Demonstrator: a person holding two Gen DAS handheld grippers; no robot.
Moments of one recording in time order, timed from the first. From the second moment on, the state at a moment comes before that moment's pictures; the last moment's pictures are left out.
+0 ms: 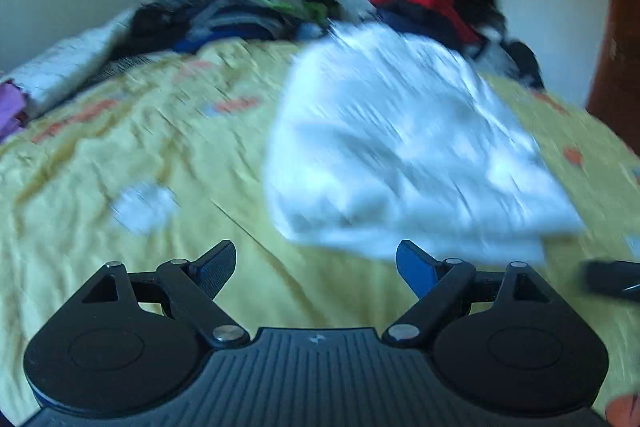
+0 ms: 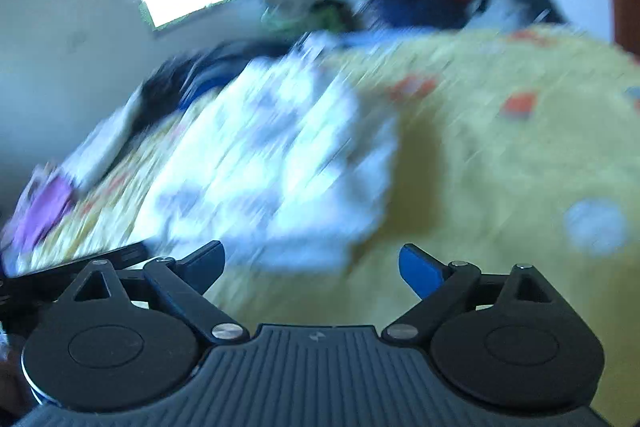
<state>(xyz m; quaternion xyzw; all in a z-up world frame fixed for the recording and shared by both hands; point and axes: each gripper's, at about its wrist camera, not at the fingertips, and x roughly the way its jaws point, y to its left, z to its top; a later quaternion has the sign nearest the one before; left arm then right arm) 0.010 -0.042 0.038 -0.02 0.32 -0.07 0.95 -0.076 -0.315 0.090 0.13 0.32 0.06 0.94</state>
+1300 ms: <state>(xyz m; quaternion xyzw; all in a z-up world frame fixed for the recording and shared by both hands) -0.001 -0.044 0.063 -0.02 0.31 -0.08 0.95 -0.042 -0.246 0.067 0.00 0.30 -0.04 0.95</state>
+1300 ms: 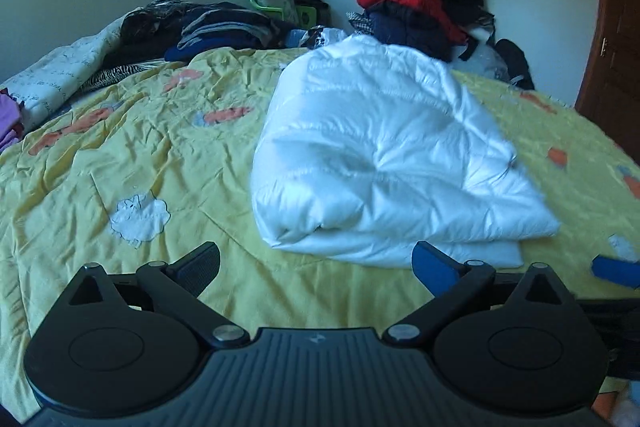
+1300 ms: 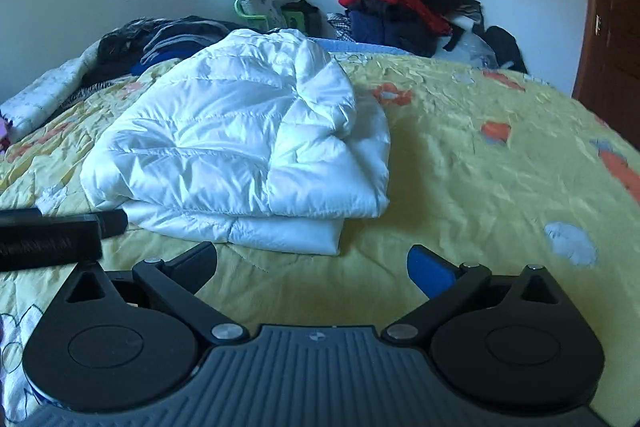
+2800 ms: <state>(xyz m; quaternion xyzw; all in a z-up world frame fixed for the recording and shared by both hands) 0.002 -0.043 0.049 -0.03 0.38 -0.10 0.92 -0.036 -0.252 0.051 0.04 0.36 -0.03 0.93</state>
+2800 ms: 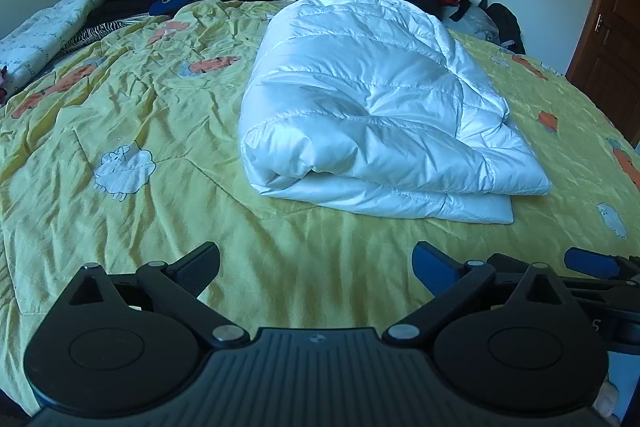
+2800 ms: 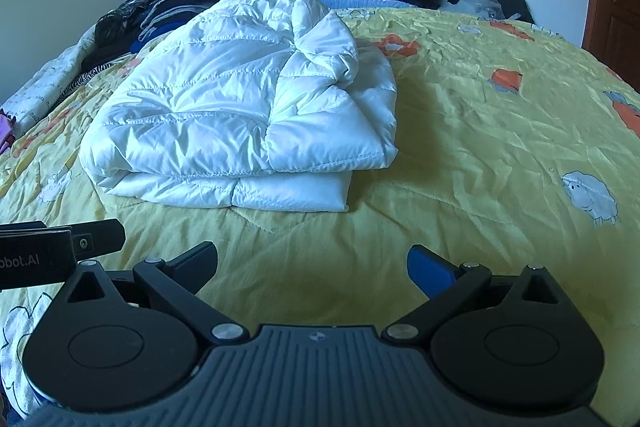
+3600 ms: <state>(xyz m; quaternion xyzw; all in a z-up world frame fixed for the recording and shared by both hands) 0.001 -0.039 0.045 -0.05 0.37 -0.11 0.92 -0.033 -0.254 0.048 0.05 0.37 -0.03 0.93</state>
